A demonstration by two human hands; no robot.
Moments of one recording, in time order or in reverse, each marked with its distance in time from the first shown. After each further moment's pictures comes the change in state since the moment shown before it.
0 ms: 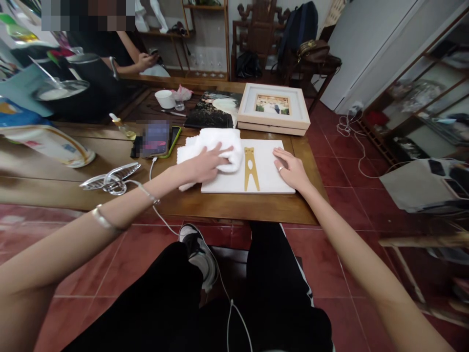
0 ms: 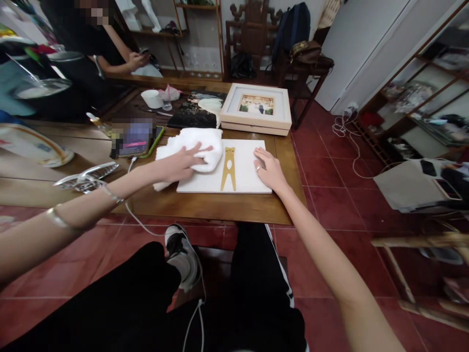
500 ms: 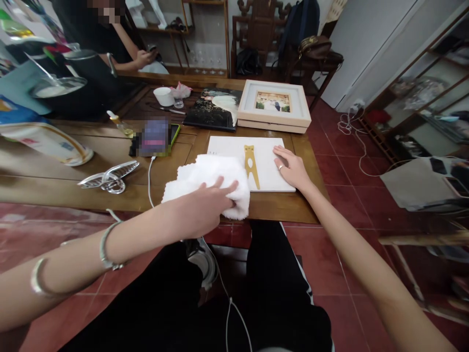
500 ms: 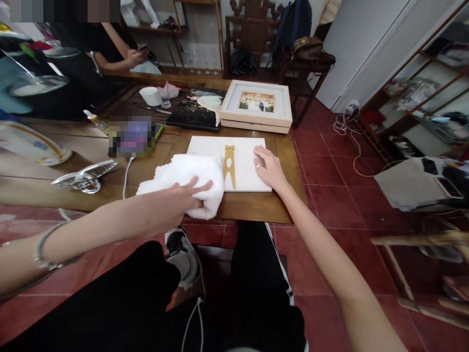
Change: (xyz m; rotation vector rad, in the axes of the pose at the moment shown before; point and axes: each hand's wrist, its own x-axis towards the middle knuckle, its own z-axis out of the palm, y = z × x) left_hand -0.065 0.079 -0.004 0.085 -0.117 0.132; right_hand 0.000 0.000 0.000 0.003 -0.008 -0.005
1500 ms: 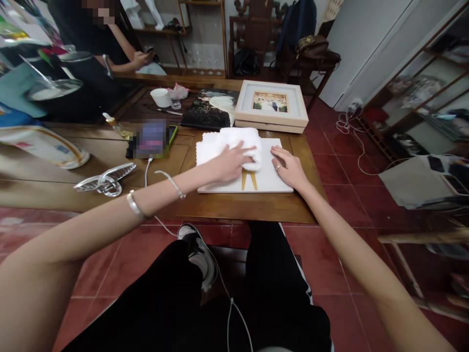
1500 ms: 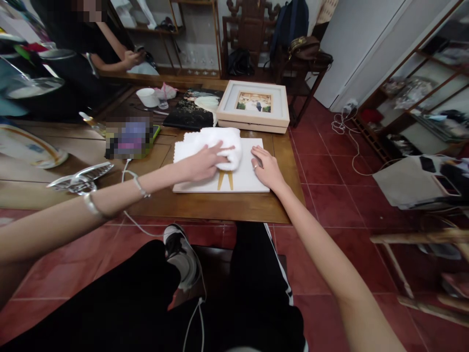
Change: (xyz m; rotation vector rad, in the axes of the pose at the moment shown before) left_hand 0.103 -0.051 -0.005 -0.065 0.268 -0.016; right_hand 0.000 -0.003 -0.001 -0.025 -0.012 -0.001
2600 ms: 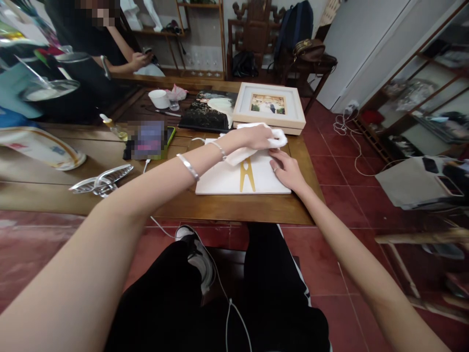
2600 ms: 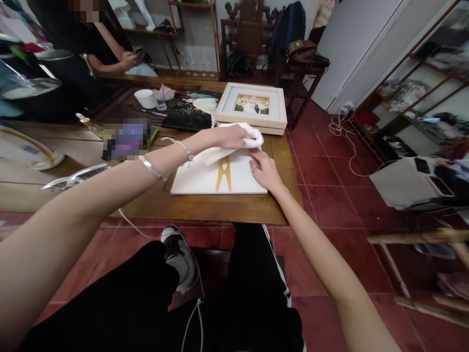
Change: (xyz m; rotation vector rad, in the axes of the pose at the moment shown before) left_hand 0.096 0.008 -0.046 -0.014 -0.072 -0.017; right_hand 0.001 0.005 0.001 -0.024 0.008 -0.021
